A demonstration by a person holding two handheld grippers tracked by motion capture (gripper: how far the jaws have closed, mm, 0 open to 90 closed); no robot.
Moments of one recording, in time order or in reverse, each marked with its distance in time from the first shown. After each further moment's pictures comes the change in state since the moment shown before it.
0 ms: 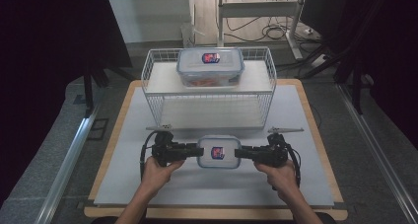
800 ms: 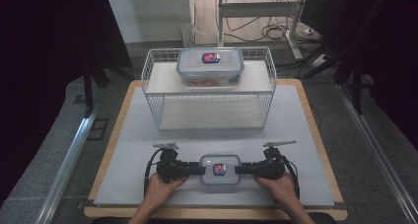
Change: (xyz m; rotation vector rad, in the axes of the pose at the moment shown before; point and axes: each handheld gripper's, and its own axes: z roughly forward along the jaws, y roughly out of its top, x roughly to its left) left arm 0.019 -0.062 0.027 0.082 -0.031 -0.079; right arm -0.027 -0.046 0.013 0.137 0.008 0.073
